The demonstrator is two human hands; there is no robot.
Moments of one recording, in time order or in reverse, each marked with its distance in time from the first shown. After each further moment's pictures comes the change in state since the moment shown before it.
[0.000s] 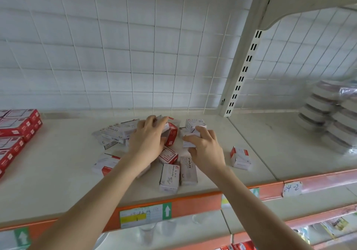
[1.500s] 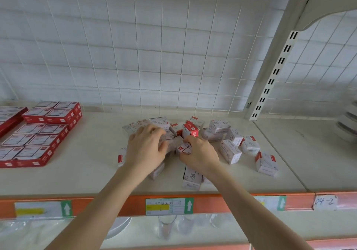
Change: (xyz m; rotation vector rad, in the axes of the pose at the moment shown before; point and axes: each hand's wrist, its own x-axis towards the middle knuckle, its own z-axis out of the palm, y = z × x) left_hand -0.053 -0.036 -0.021 -0.026 0.175 -0.089; right_hand 0.009 -0.065 0.009 0.169 -0.361 0.122
